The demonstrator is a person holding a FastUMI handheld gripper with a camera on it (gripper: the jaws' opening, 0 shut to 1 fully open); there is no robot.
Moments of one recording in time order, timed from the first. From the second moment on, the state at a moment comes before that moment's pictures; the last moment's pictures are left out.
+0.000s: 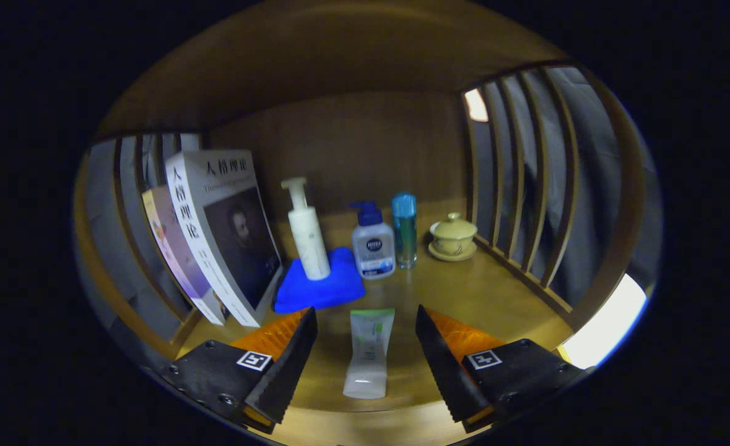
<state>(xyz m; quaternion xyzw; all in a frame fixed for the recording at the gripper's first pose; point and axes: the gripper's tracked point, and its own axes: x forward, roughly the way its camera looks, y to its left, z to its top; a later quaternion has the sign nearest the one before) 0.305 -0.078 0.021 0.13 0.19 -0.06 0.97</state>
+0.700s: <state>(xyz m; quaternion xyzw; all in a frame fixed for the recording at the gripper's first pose) 0.153 -0.079 0.067 0.09 0.09 -0.07 0.99</state>
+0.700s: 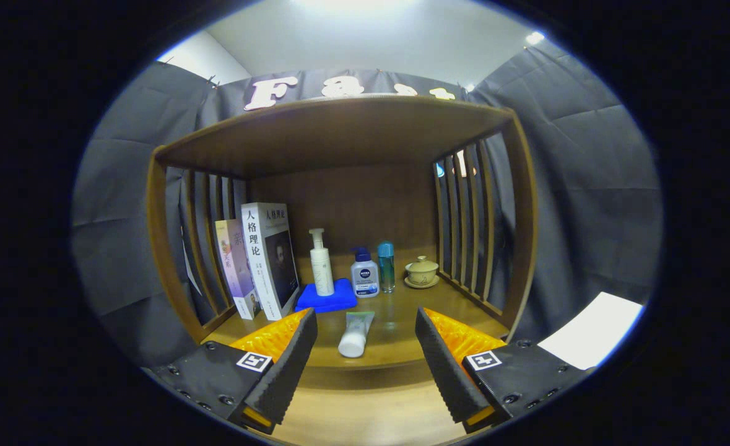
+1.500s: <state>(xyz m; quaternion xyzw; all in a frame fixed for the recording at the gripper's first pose) 0.045 -0.048 0.006 0.05 0.06 -0.07 0.99</state>
